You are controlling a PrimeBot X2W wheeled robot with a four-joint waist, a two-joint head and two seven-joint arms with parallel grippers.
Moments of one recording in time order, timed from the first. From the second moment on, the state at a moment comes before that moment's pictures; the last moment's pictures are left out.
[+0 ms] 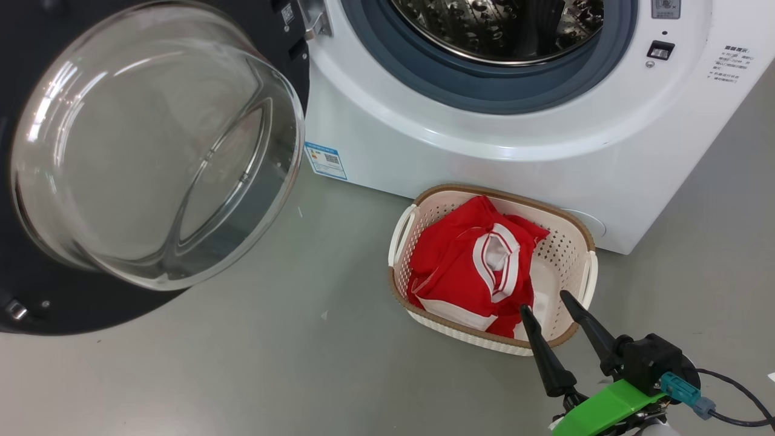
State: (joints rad) left arm -0.88 0.73 0.04 0.80 -1.33 -0.12 0.68; right arm -0.07 -0.09 0.20 0.28 0.33 0.13 -0.26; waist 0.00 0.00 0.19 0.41
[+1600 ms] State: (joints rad) left arm -0.71 0.72 -0.19 0.08 -1.52 -0.12 0.85; right arm -0.04 -0.06 0.16 0.25 0.34 0.13 -0.26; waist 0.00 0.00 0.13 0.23
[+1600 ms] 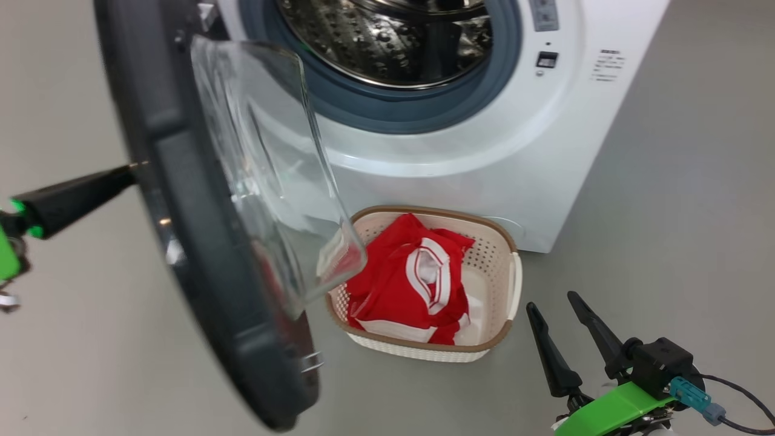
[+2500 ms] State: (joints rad) left arm -0.89 0.63 -0.41 0.13 -1.39 -0.12 0.53; right arm -0.07 -0.05 0.14 0.21 0.37 0.13 -0.26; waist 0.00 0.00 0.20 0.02
